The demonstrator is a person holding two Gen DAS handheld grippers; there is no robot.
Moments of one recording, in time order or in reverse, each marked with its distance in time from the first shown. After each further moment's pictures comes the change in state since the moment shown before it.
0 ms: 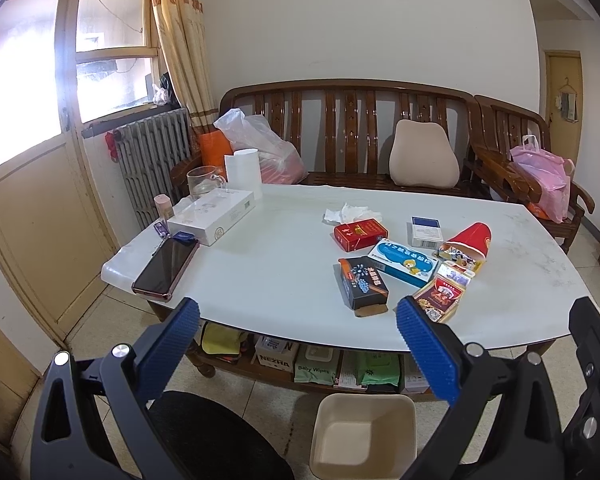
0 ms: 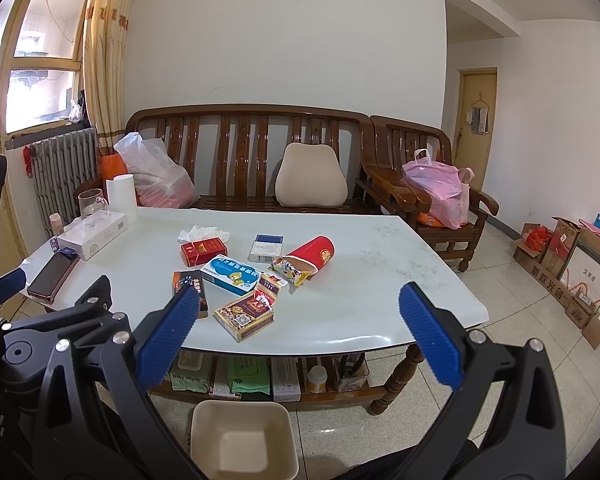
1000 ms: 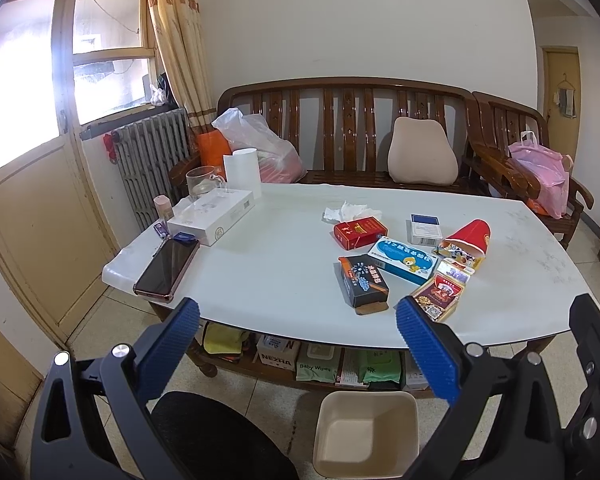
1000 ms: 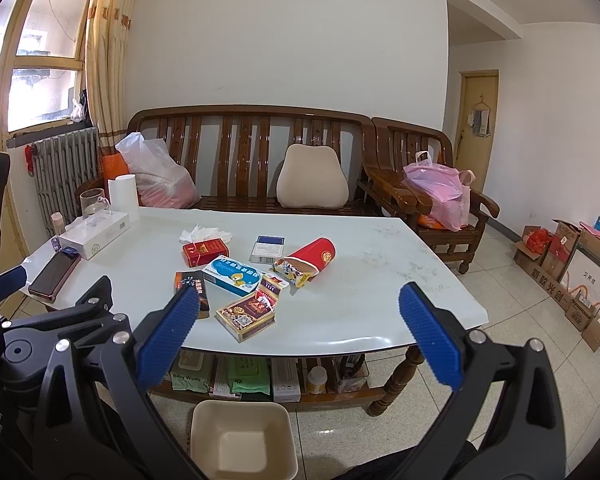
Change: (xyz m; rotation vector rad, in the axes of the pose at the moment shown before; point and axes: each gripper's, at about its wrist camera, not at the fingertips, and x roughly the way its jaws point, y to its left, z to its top) left arm -0.002 0.006 0.000 0.003 0.007 -0.007; right arm 0.001 0.001 -0.008 -0.005 -0.006 -0.003
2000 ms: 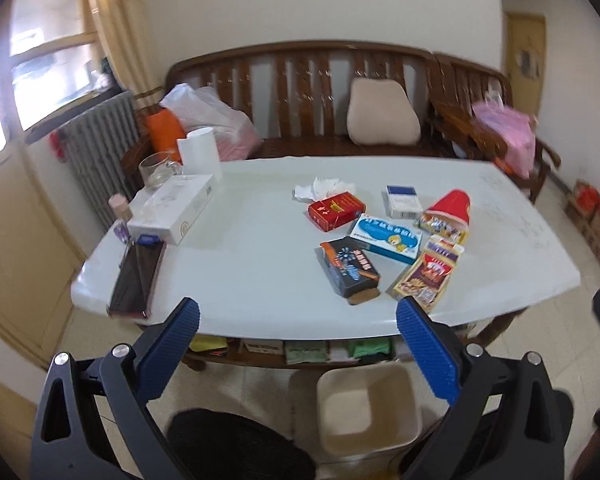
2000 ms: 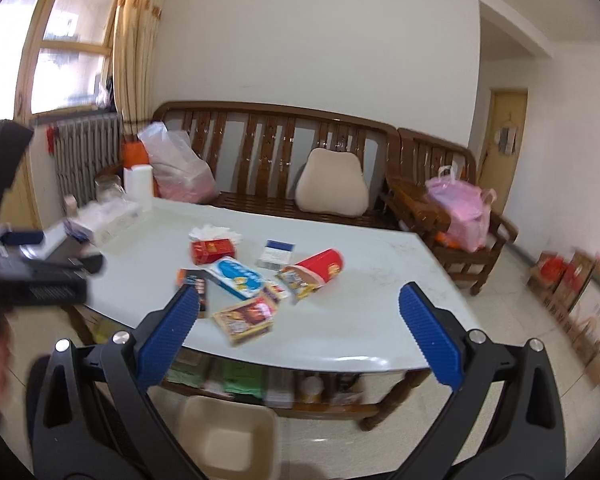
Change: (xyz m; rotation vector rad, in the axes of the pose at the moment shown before) left arm 0.042 0.022 0.046 0.152 0.160 -0.161; right arm 0.014 -0.021 0.024 -0.161 -0.011 0.066
